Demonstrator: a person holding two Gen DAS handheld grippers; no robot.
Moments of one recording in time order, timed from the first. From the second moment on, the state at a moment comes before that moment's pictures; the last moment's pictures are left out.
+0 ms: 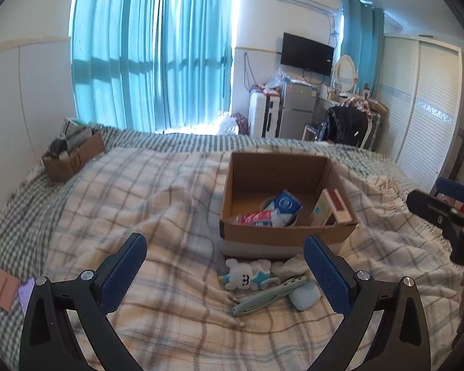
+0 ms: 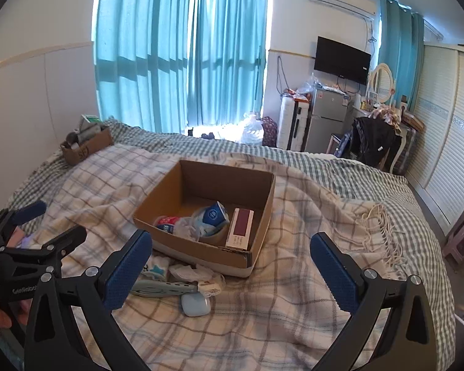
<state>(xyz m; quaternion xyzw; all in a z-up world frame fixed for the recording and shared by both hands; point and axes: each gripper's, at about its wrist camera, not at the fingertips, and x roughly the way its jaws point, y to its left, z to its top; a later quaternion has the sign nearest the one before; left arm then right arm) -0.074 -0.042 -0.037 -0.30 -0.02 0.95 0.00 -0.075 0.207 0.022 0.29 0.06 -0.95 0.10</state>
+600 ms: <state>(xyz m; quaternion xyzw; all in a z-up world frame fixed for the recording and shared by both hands) -0.091 -0.044 -0.127 -0.39 0.00 0.92 -0.01 -0.118 0.176 -0.134 0.45 0.09 -0.88 0.13</state>
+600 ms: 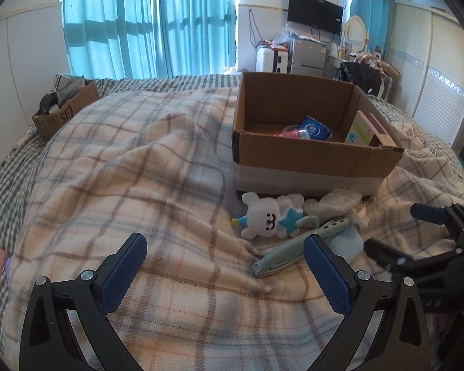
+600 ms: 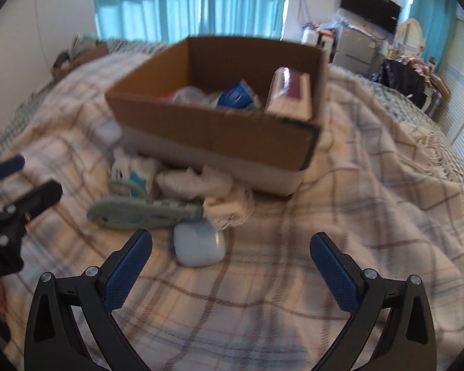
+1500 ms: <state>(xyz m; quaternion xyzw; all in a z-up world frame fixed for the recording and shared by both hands) -0.145 0.011 -0.170 -0.47 0.05 0.88 0.07 -0.114 0.206 -0.141 0.47 0.06 -0.87 0.12</state>
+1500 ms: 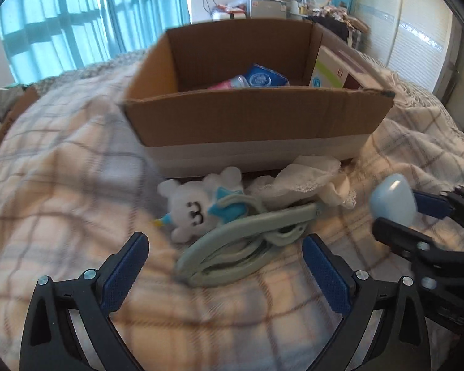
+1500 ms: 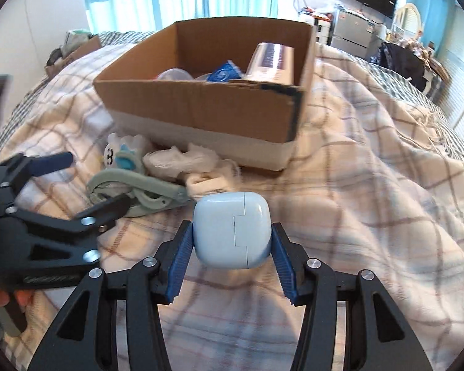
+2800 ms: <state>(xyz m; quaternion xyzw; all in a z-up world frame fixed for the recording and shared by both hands) -0.085 0.050 -0.147 -0.46 0.05 0.87 0.15 -0.081 0.229 -0.098 0.42 0.03 -0.90 0.11</state>
